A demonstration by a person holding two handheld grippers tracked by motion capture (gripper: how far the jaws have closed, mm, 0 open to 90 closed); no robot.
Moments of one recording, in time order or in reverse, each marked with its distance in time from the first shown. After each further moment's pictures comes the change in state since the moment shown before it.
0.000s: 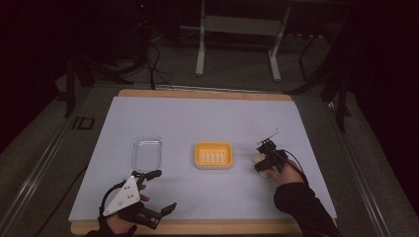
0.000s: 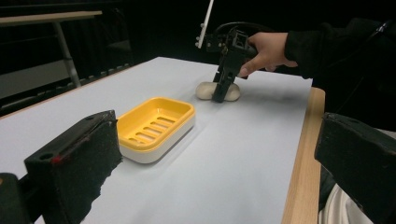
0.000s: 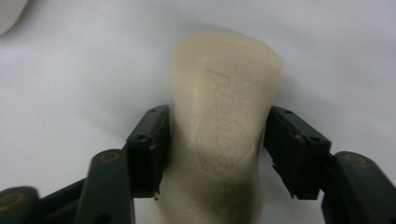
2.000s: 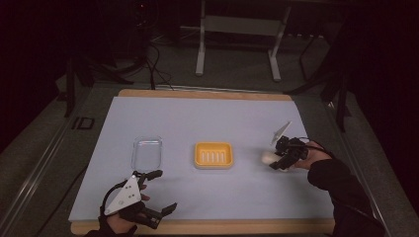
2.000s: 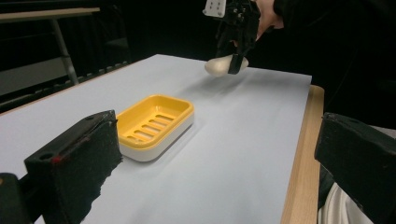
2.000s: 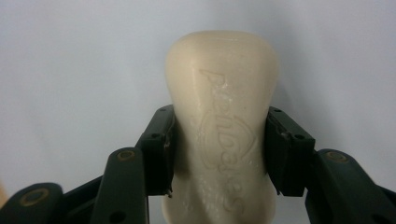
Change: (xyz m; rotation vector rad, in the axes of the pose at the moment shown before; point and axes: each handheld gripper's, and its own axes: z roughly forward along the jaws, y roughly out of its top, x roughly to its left) left arm 0.001 -0.001 0.002 0.008 -0.005 -0.004; right arm -0.048 0.000 -0.045 0.006 0.216 -0.585
